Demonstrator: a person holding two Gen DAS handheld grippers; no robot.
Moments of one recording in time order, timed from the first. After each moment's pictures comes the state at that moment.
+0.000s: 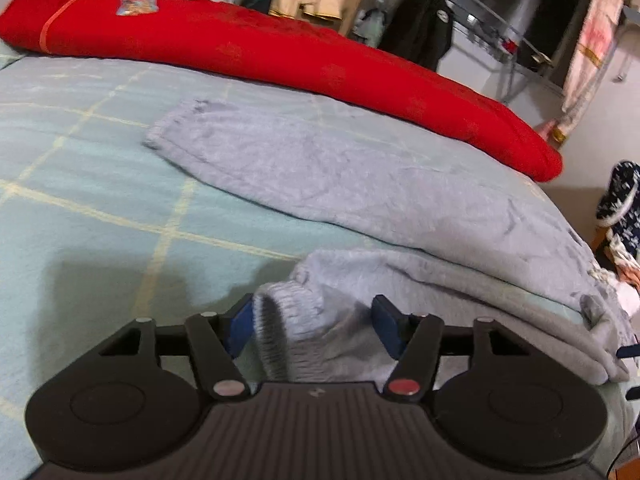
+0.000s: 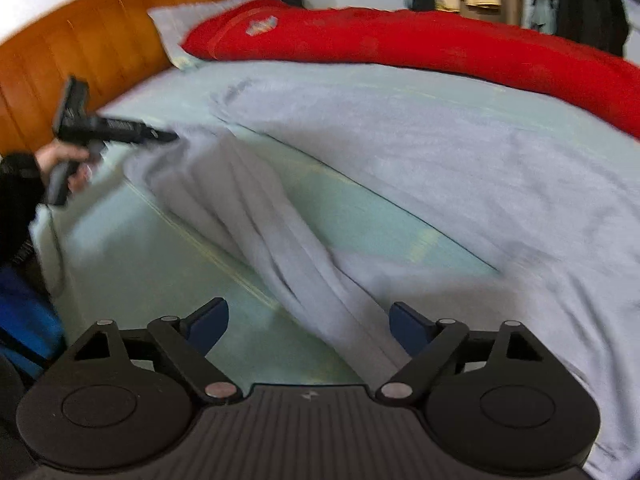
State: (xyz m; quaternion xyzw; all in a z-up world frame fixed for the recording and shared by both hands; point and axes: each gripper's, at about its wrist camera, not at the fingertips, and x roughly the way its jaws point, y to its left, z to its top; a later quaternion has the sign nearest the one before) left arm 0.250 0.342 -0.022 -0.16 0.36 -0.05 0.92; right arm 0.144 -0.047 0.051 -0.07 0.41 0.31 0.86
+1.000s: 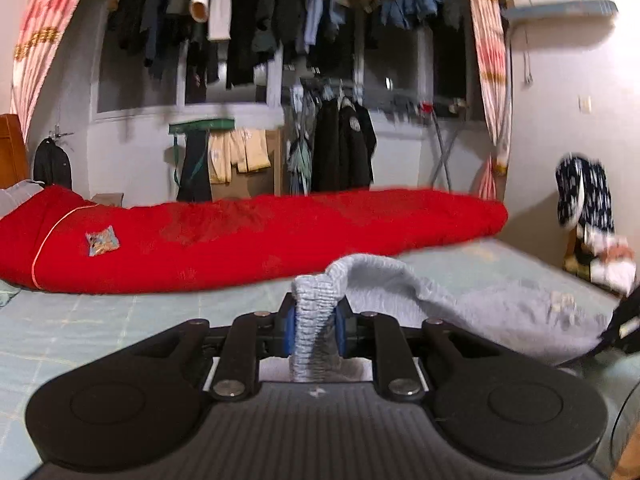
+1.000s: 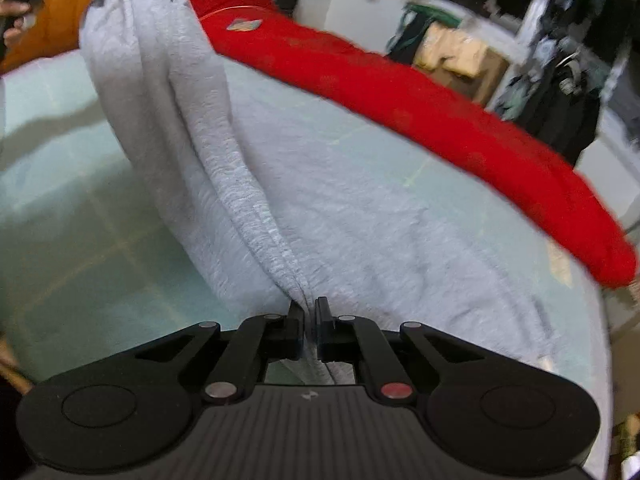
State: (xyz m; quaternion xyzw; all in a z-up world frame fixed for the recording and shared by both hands) left arm 0.183 0.310 0.152 0.01 0.18 -0.09 0.98; right arm 0.138 -0.058 0.104 -0.22 0.35 0.27 0.87
